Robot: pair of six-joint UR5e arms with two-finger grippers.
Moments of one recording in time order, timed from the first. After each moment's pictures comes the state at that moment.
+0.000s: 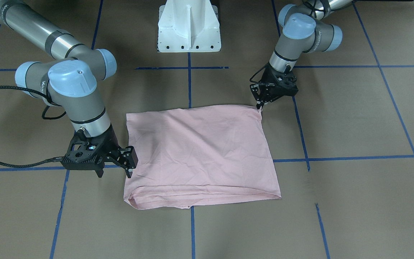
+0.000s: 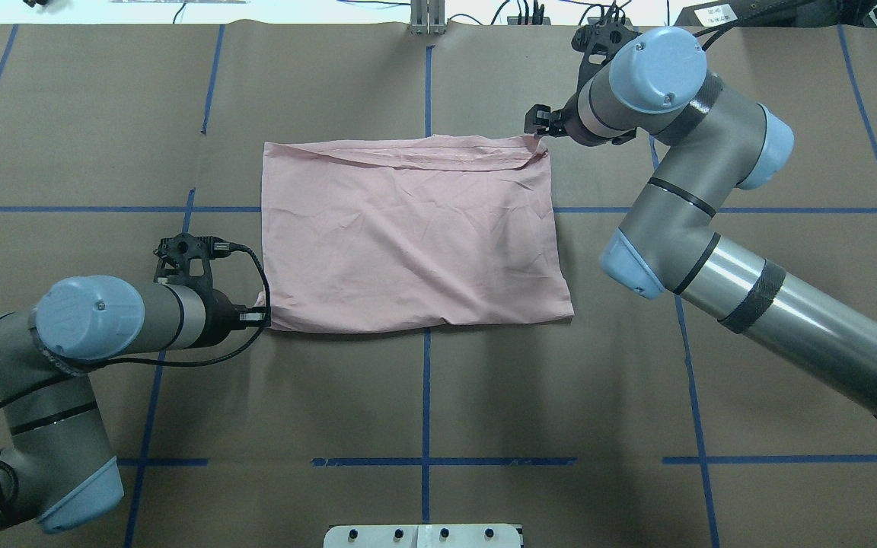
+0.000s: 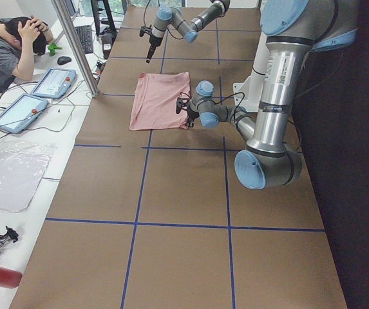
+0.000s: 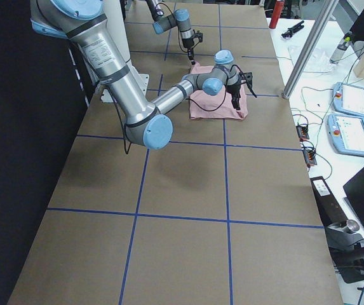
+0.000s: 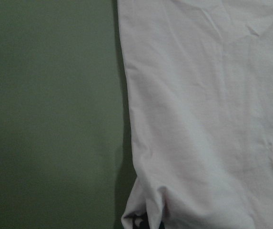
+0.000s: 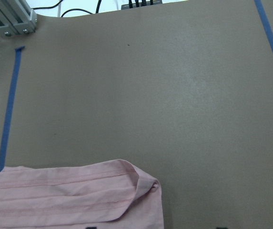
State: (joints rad) left arm -0.50 -1.77 -1.81 -2.14 -1.69 -1.23; right arm 0.79 -0.94 1.48 -1.20 1.76 1.15
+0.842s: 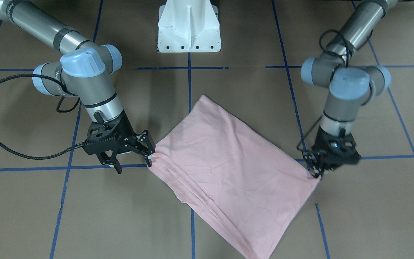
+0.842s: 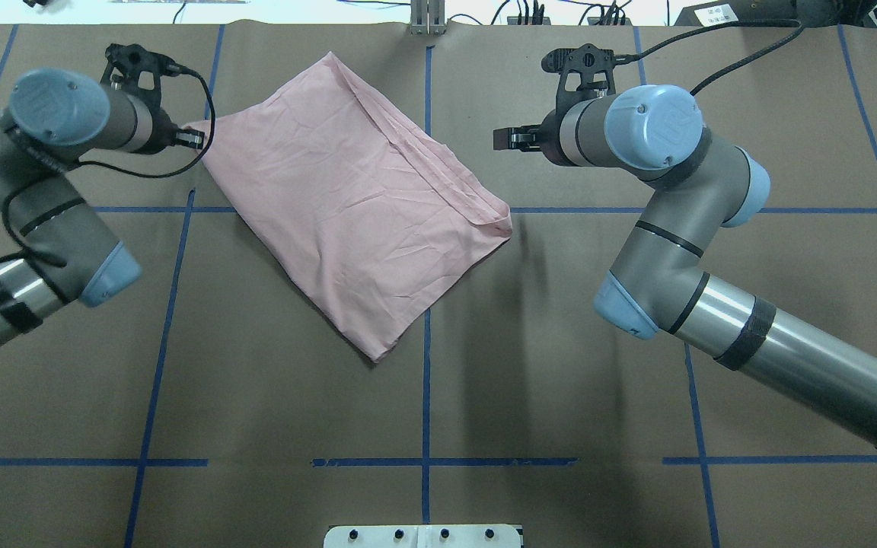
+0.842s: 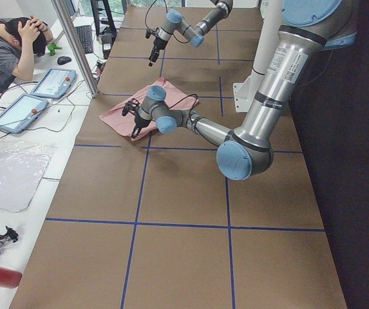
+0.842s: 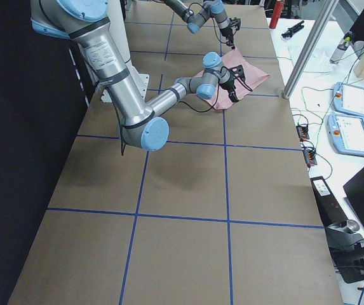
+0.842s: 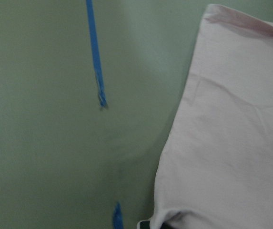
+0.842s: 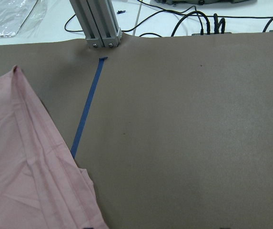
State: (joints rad) left arm -0.89 -2.08 -1.33 -2.16 -1.70 -0.76; right arm 0.72 -0.98 1.49 -0.96 1.65 1.05
